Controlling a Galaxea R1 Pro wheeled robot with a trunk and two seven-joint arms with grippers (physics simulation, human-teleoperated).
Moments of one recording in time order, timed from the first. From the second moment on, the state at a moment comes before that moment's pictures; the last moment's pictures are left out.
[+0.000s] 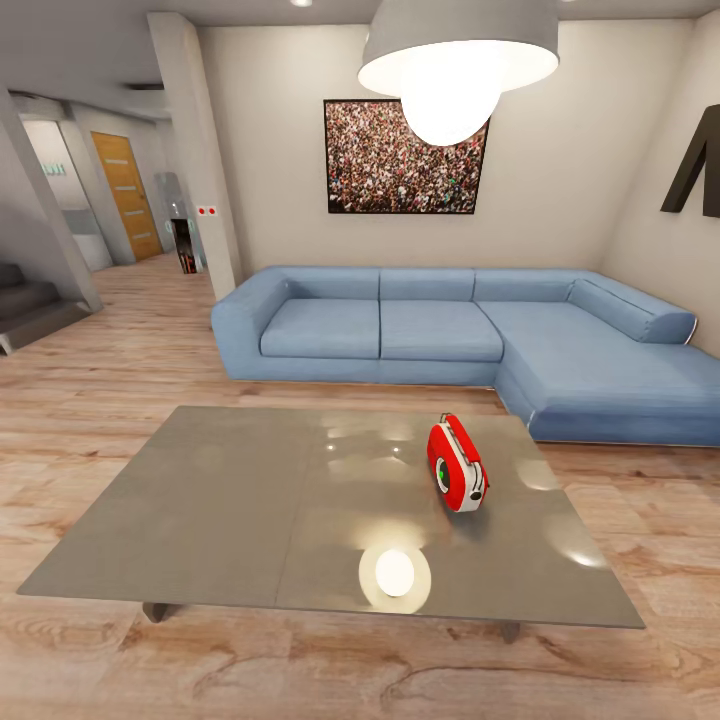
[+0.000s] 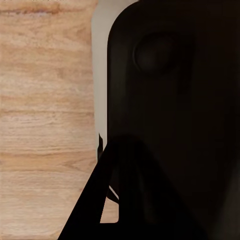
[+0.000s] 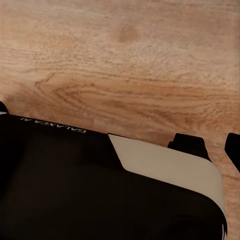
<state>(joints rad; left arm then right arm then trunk) -0.12 0.13 0.02 0.07 0.01 -0.05 -0.20 -0.24 0.01 -0.01 -0.03 0.11 -0.18 0.21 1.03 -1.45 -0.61</state>
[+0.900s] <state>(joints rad) -0.12 0.13 0.02 0.07 0.01 -0.05 -0.20 -0.24 0.02 -0.01 -0.03 0.11 -0.18 0.21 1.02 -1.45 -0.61</state>
